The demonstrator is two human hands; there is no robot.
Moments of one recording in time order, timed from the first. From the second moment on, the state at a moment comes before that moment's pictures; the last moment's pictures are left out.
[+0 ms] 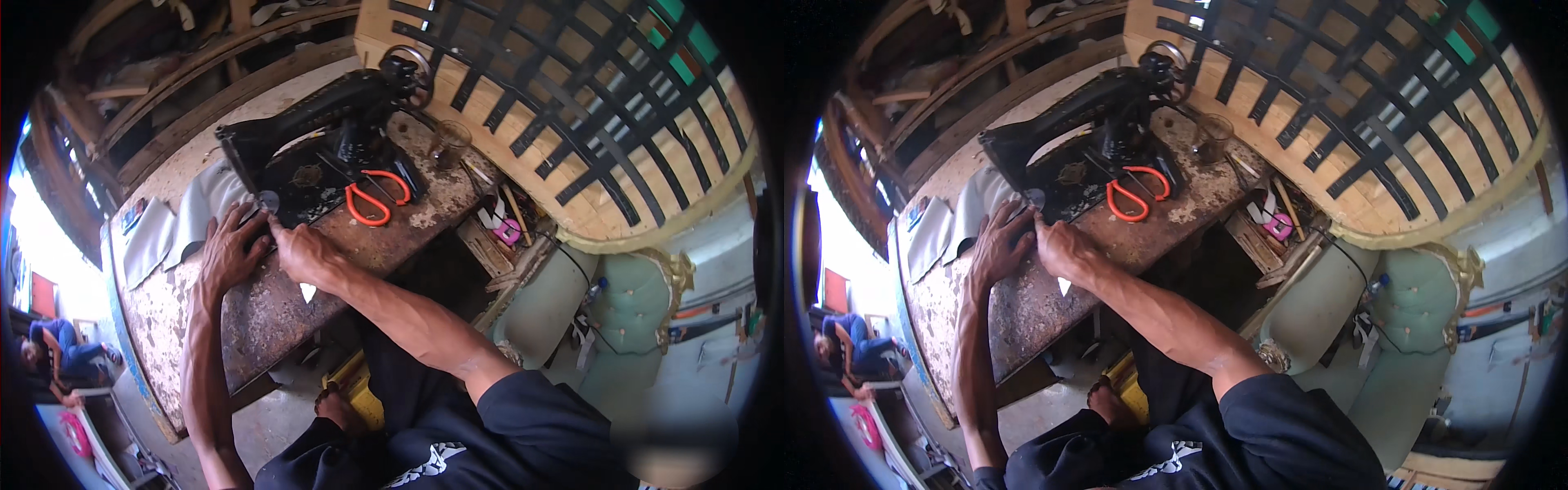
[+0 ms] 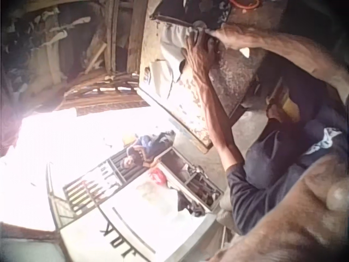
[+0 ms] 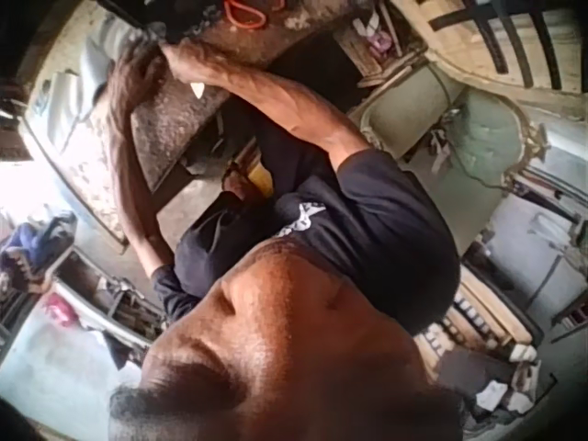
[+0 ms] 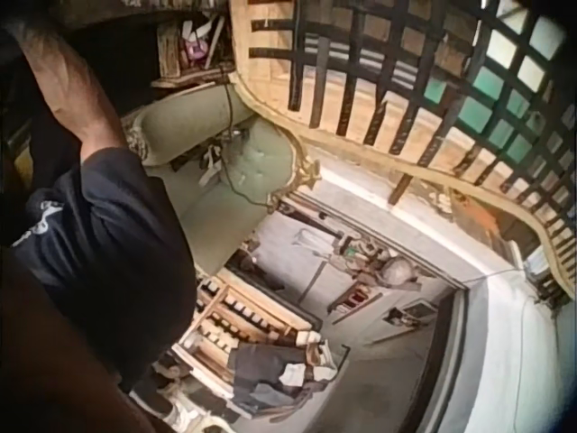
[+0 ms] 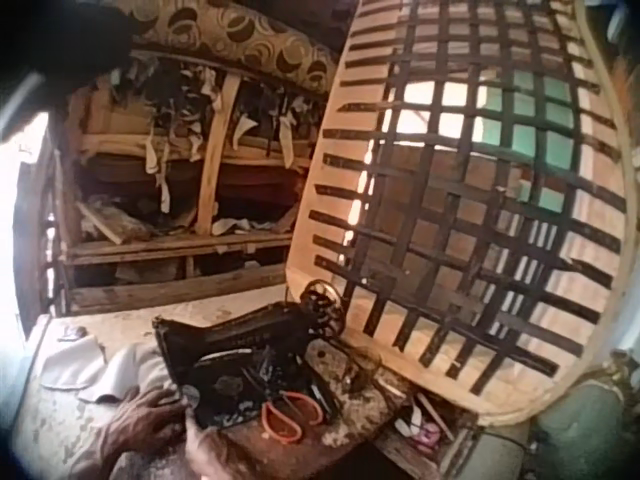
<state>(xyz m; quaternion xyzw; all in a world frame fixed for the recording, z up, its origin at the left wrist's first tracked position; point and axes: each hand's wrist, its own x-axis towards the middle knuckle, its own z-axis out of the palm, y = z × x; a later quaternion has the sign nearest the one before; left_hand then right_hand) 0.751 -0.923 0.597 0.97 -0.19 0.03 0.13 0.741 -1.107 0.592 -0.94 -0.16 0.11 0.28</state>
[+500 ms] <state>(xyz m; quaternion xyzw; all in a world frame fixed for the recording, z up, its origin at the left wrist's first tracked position) 0.649 -0.781 0.612 0.99 0.13 0.06 0.07 0.742 -1.119 0.583 -0.94 -0.17 0.08 0.28</state>
